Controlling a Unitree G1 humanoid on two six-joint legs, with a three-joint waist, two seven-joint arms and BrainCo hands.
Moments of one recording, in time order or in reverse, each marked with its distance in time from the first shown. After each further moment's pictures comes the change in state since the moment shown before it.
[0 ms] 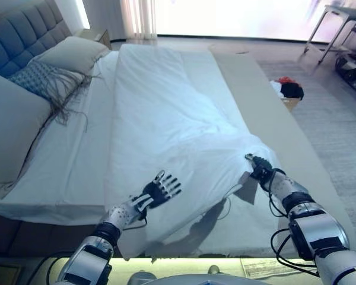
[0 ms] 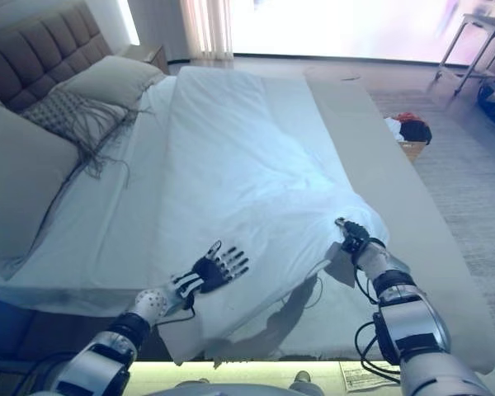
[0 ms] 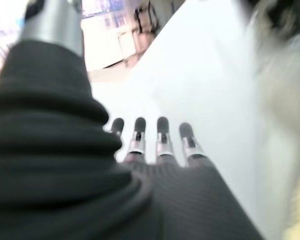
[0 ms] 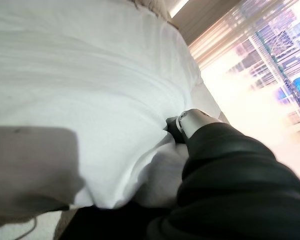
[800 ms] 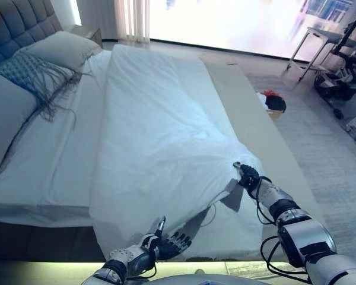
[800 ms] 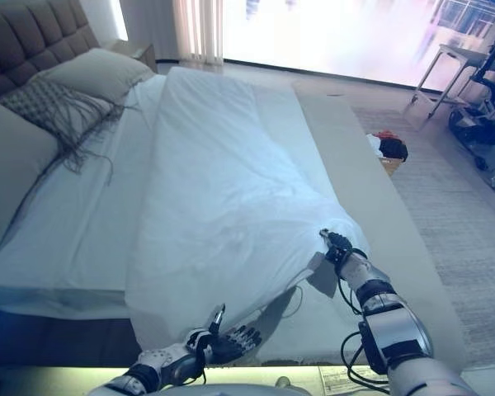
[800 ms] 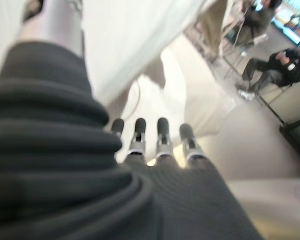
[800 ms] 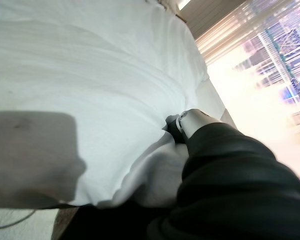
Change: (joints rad) left arm 0.186 -0.102 0.042 0.247 -0.234 0.058 0.360; right arm 0.045 0.066 0.000 0.000 0.008 -0.029 -0.026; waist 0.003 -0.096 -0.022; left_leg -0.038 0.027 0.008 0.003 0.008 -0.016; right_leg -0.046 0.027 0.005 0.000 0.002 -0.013
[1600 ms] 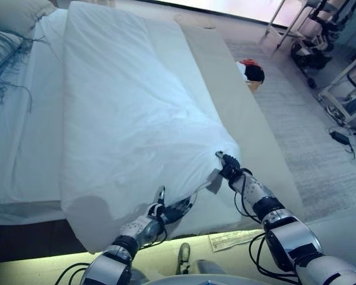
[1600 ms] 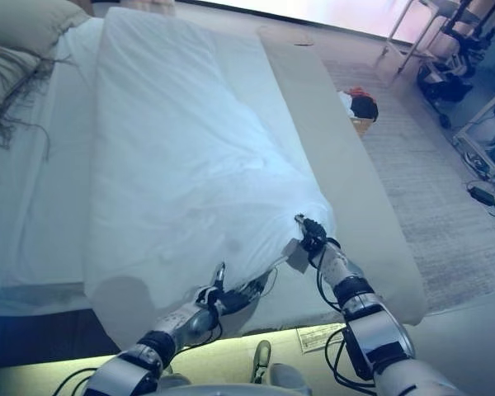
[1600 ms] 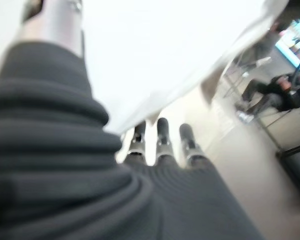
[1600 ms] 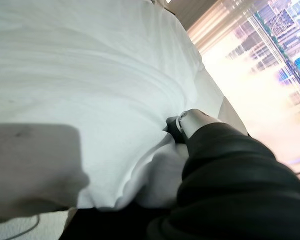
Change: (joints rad) left arm -0.184 -0.083 -0.050 -0.108 -0.253 -0.213 0.053; right arm 0.015 0.111 0.070 -0.197 0.108 -0.041 -0.078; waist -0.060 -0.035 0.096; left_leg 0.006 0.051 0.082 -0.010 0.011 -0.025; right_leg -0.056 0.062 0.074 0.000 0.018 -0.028
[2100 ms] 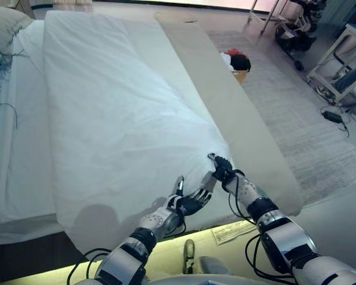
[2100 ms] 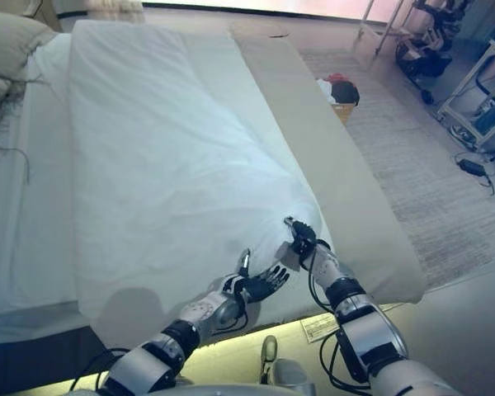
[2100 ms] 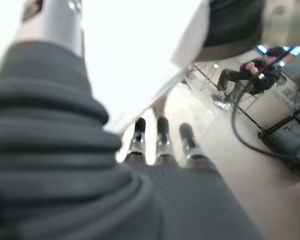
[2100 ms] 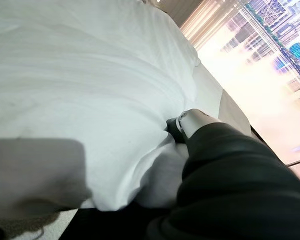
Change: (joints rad) left arm -0.062 -0.106 -0.107 -0.030 -0.040 -0.106 -0.047; right arm -0.001 0.031 0.036 -0.014 -0.005 0.021 -0.003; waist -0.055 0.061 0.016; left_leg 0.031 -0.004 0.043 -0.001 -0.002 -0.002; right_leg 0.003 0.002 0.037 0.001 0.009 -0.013
